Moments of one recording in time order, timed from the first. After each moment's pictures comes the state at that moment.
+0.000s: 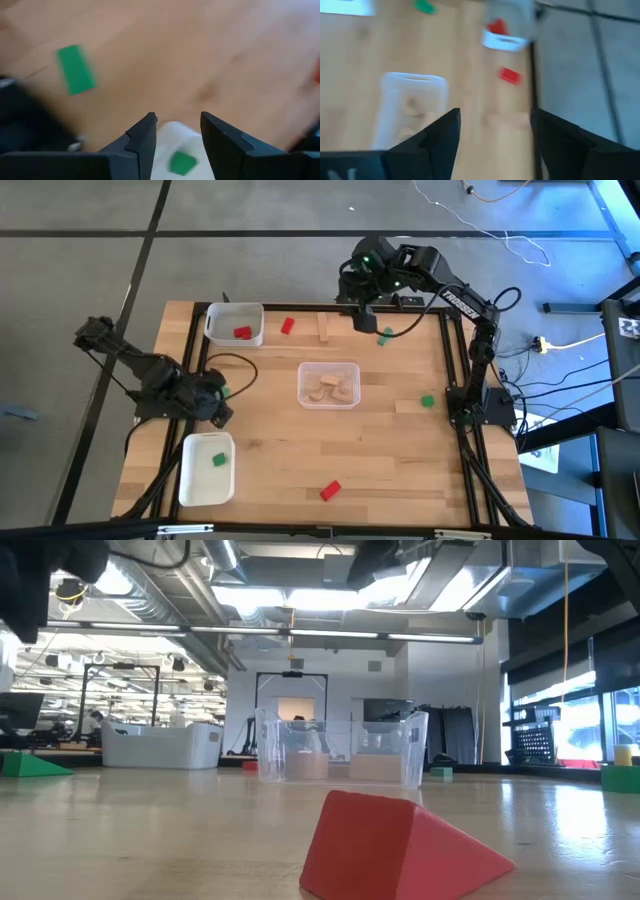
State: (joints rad) left arm -0.52 0.86 0.84 -1.15 -0.19 -1.46; right arm -0.41 1.90 2.36 -1.33 -0.16 -0.47
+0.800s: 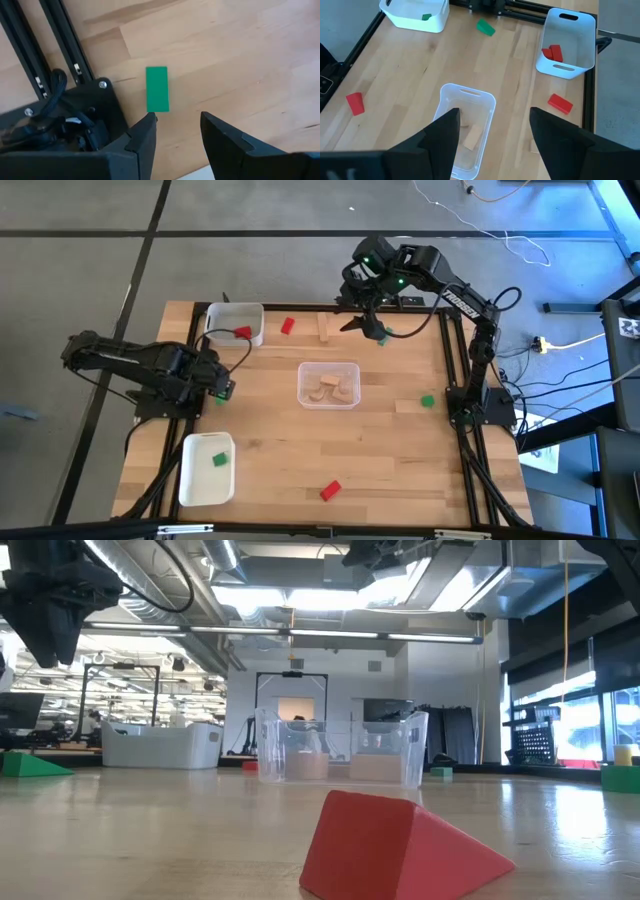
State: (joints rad) left arm -0.14 0.86 0.84 -1.35 -0.21 -1.40; right arm -0.42 1.90 2.36 -1.37 -0.46 -0.56
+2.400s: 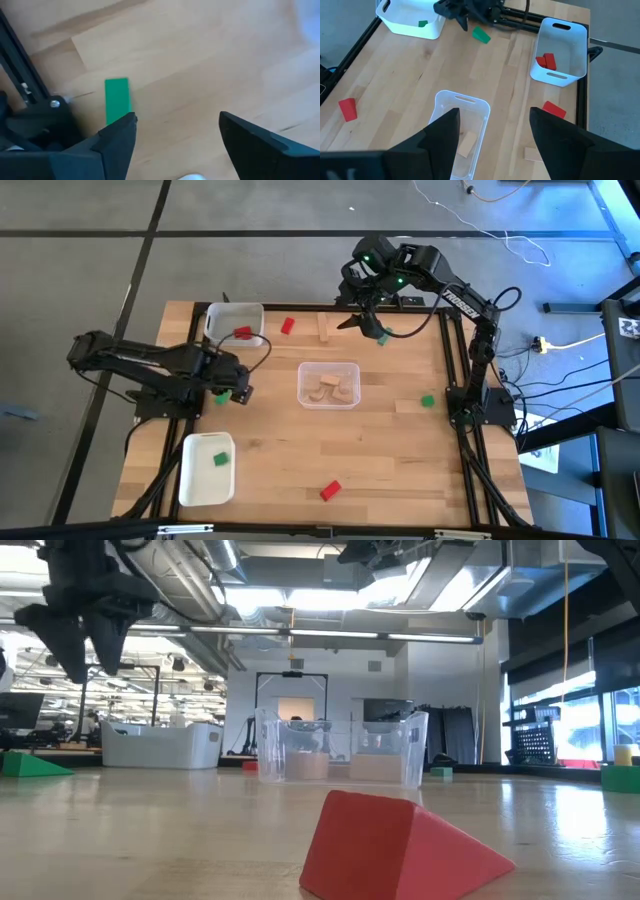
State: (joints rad) left arm -0.08 1.03 0.83 -1.14 -0.17 -1.27; right arm -0.42 1.90 2.36 -1.33 -0.46 -0.56
